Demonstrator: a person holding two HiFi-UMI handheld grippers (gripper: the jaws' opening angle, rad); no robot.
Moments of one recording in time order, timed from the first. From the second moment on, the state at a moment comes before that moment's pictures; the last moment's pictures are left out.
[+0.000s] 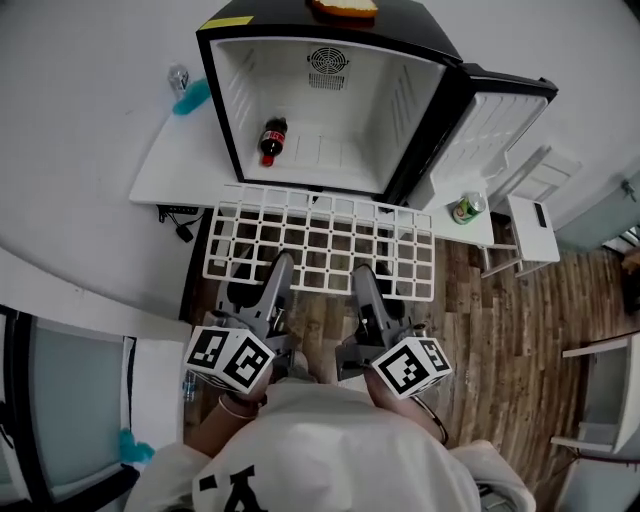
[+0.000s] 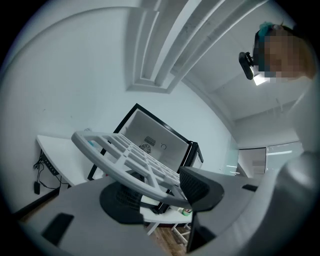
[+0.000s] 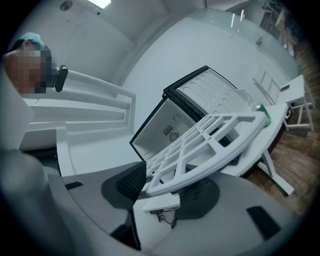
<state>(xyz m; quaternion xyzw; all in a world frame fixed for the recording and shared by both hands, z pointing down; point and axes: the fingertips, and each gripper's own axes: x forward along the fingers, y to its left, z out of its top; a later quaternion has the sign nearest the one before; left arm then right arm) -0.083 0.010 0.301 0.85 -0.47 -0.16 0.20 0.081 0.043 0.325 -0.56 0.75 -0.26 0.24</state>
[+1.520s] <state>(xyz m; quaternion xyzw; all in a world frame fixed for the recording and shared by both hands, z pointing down) -0.103 -0.070 0.316 0.86 -0.43 -0.14 0.21 0.059 -0.026 0.338 -0.59 0.73 -0.26 0.25</state>
